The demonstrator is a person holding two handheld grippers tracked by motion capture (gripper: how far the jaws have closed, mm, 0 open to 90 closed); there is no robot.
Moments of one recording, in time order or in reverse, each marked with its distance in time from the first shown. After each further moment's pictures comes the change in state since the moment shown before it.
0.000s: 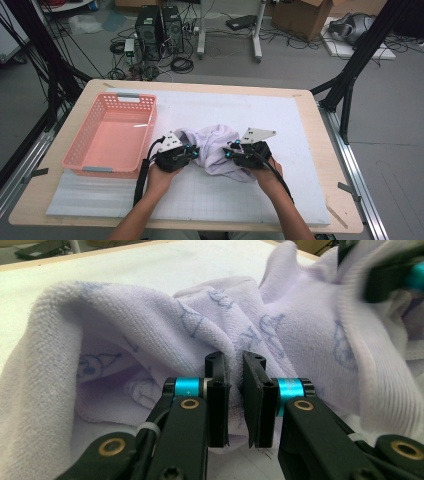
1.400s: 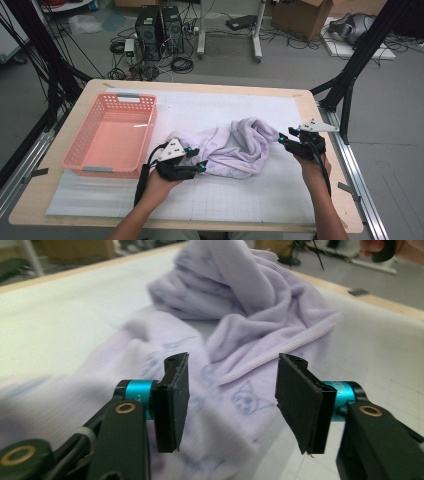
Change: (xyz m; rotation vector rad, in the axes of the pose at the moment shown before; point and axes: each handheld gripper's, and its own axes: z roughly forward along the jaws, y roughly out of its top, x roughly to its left) left arm -0.036 0.017 -0.004 0.013 -0.141 0.101; right arm -0.080 -0.058 -0.095 -0.025 -0.424 0.235
